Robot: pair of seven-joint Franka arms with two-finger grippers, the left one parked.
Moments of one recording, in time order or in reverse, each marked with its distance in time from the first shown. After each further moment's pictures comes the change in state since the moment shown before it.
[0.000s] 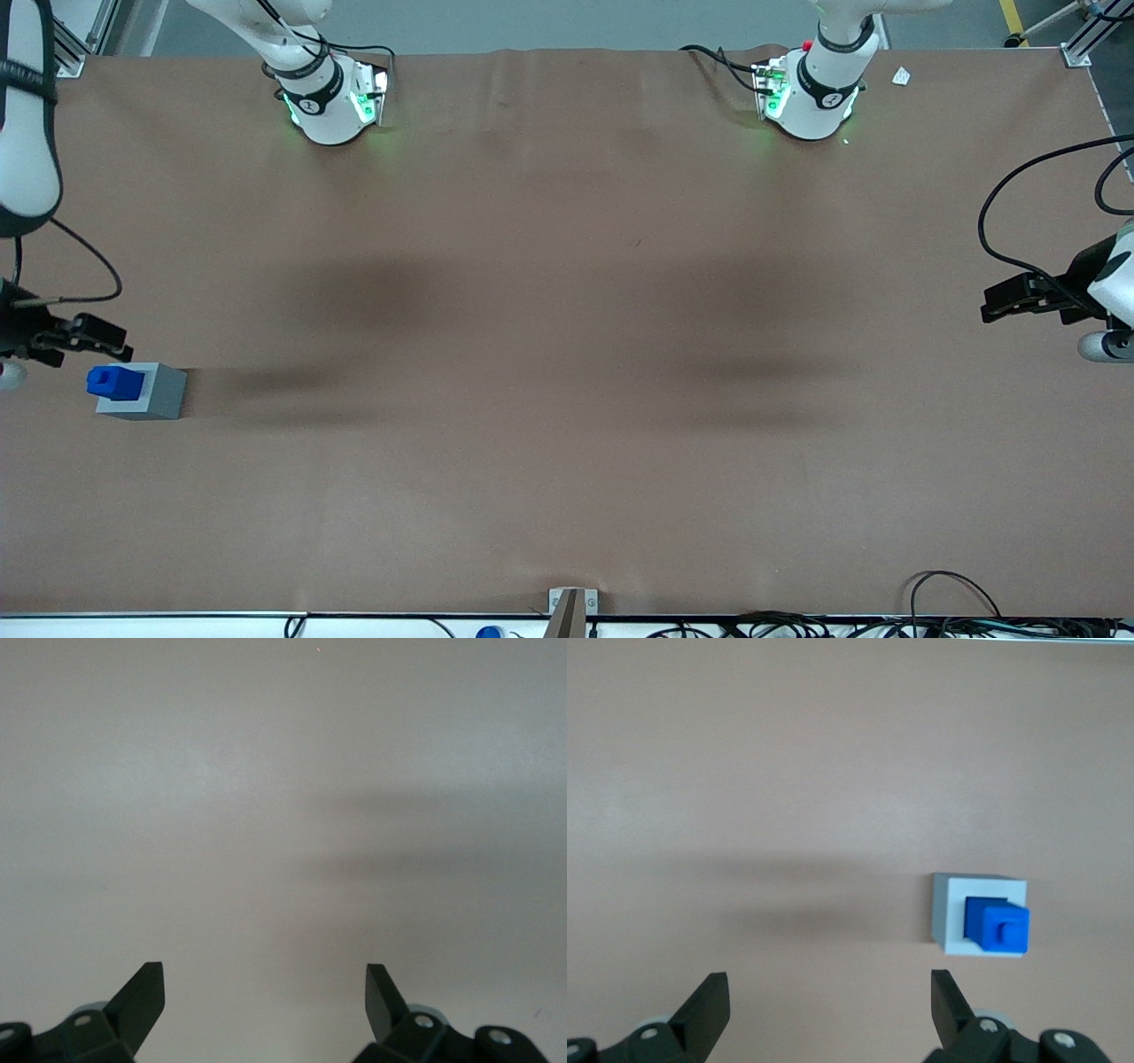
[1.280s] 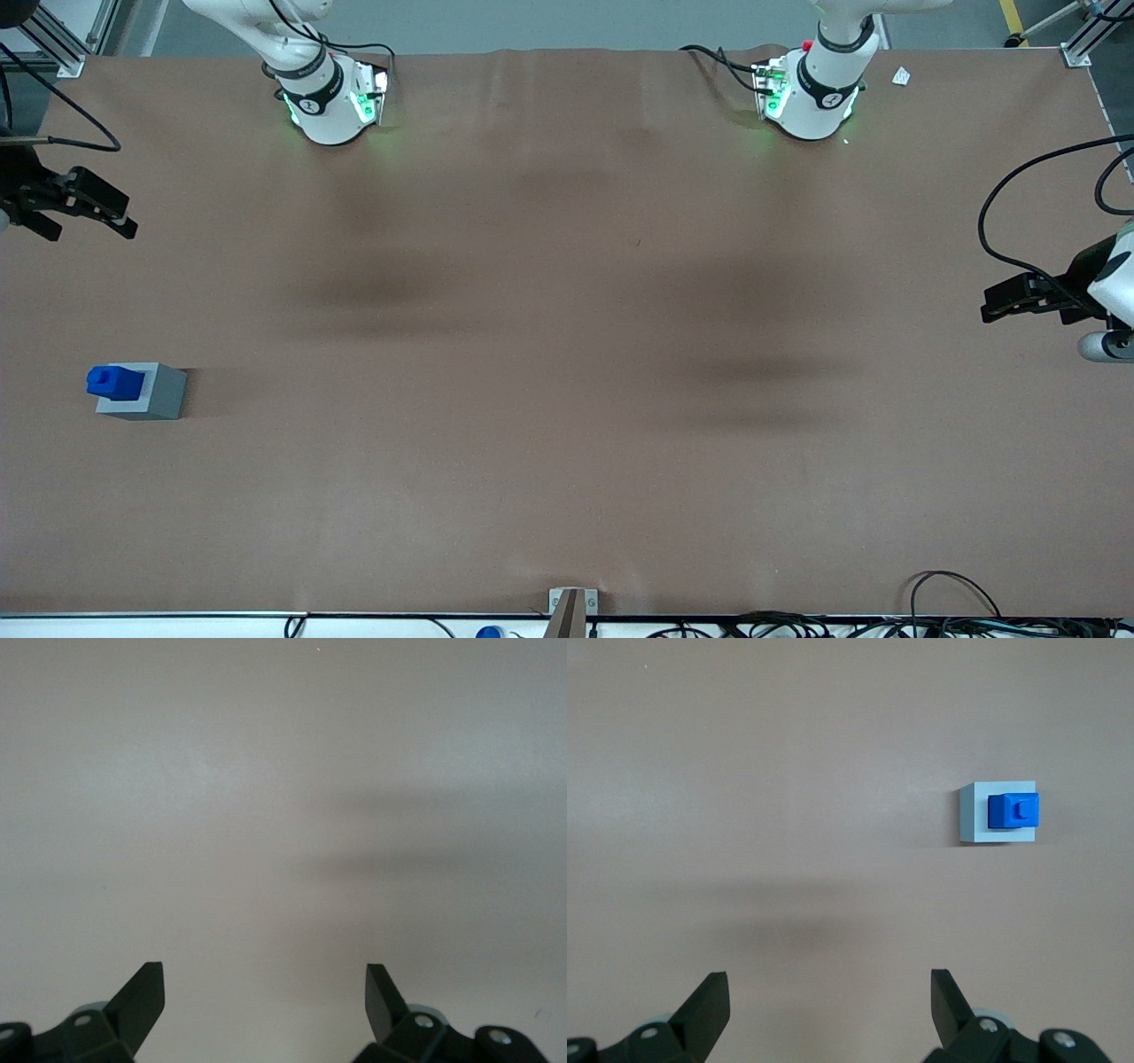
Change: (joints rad) arm 0.071 -0.316 -0.001 -0.083 0.000 -0.260 0.136
